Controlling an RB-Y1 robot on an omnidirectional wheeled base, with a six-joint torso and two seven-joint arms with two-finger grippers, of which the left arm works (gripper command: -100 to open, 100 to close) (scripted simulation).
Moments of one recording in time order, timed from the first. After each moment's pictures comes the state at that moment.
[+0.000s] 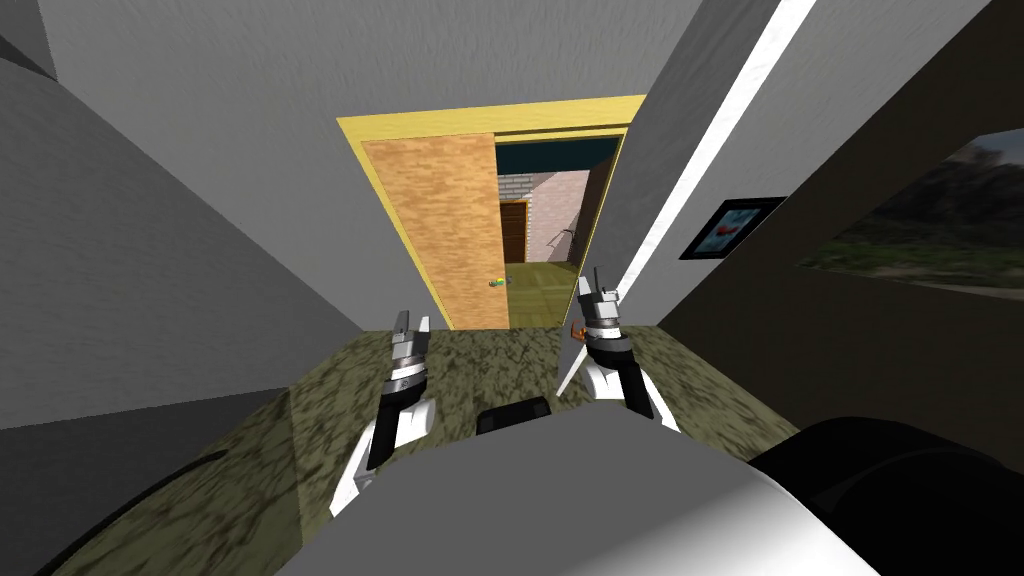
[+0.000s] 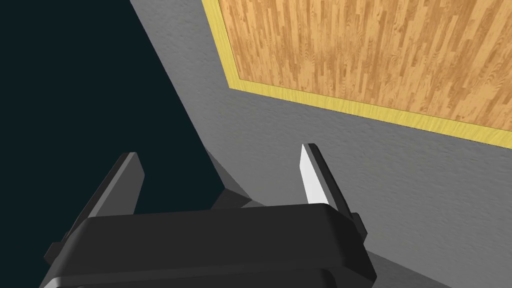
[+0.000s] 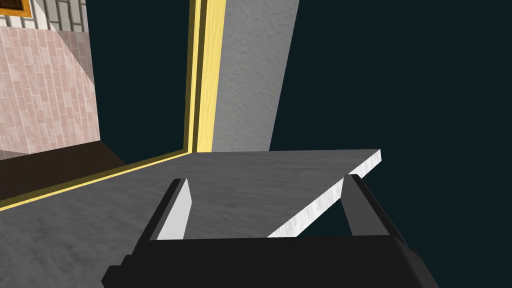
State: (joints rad) arm 0.39 0.08 0.03 -2.02 -0.04 -0.53 0.11
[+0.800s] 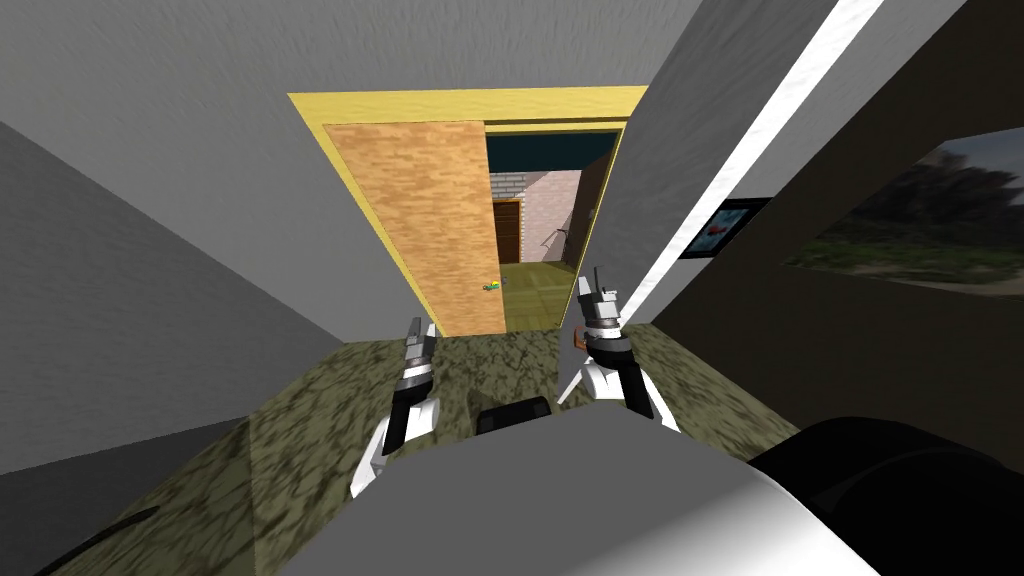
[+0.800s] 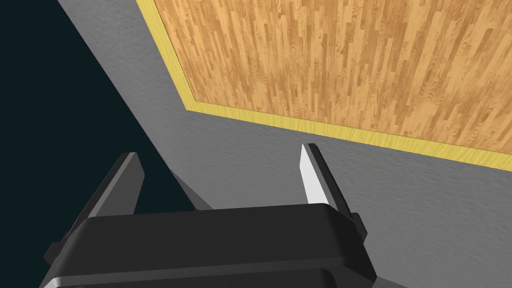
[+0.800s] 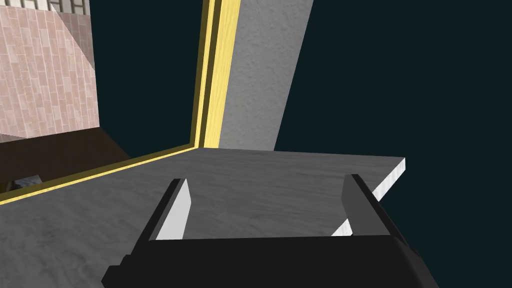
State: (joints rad) arm 0.33 0.09 0.04 -1.83 -0.03 -0.56 0.08
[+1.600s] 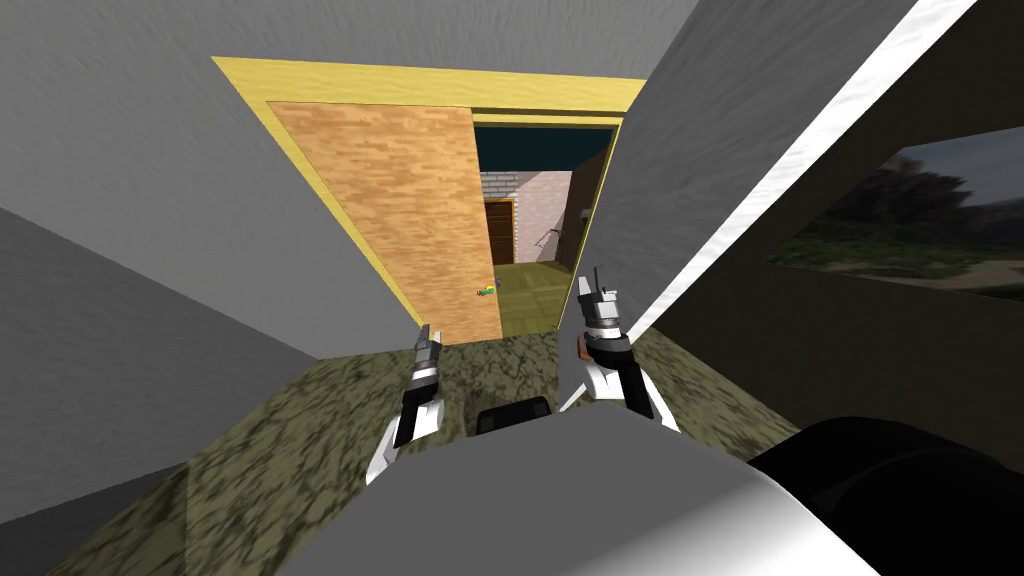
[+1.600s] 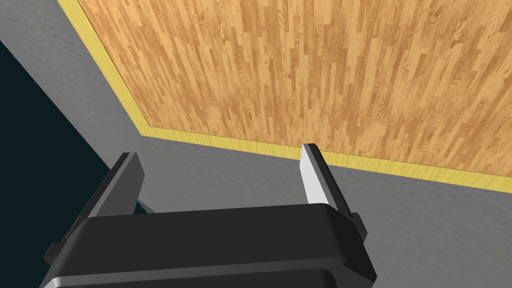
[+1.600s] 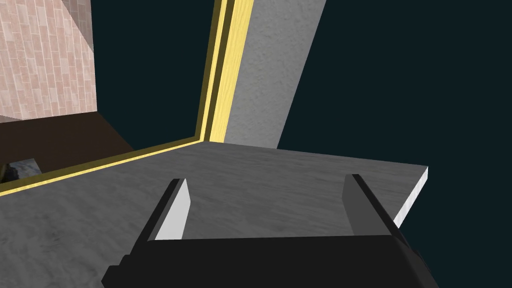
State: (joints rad) arm 0.28 0.08 0.06 -1.64 -0.02 -0.60 0.05
